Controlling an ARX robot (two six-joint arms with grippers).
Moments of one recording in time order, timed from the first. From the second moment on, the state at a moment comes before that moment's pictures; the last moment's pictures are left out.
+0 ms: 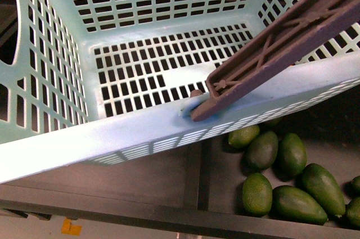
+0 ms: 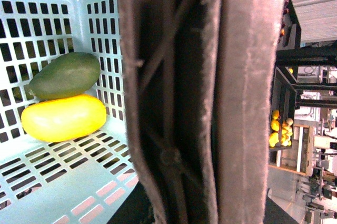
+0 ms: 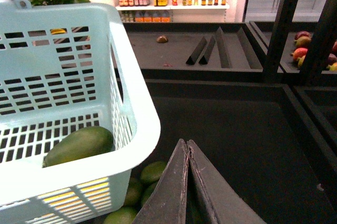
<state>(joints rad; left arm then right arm) -0.62 1.66 1.47 -0.39 0.27 -0.99 0.00 0.51 0.02 0.51 0.00 0.00</state>
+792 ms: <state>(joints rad) -0.62 1.66 1.47 -0.39 0.26 -0.99 0.00 0.16 0.02 0.16 0.00 0.00</state>
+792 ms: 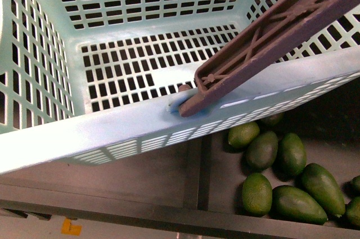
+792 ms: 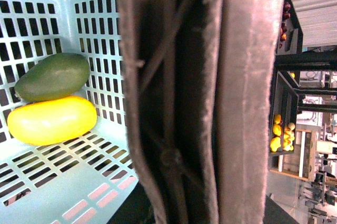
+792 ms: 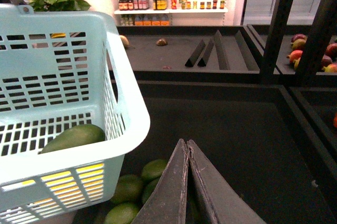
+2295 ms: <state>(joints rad) -0.52 1.69 1.37 -0.01 -0.14 -1.23 0.00 0.01 0.02 0.00 0.00 0.00</state>
